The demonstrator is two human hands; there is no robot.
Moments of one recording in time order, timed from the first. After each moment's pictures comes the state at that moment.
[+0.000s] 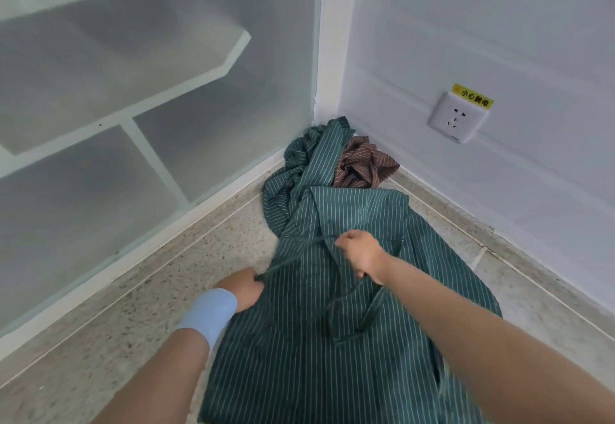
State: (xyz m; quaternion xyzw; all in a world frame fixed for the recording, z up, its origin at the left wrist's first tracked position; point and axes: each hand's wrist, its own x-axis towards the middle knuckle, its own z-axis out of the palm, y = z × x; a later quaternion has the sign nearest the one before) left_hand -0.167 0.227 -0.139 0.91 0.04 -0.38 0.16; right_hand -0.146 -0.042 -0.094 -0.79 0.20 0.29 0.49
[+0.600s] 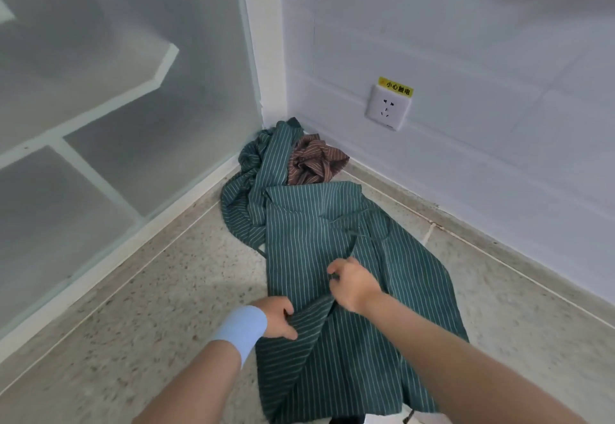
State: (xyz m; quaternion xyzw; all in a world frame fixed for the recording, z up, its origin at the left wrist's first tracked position) left_hand -0.217 0.110 -0.125 0.85 -0.14 -0.51 0.06; right_hand -0.237 -0.098 -0.128 -0.92 0.10 0.25 0.29
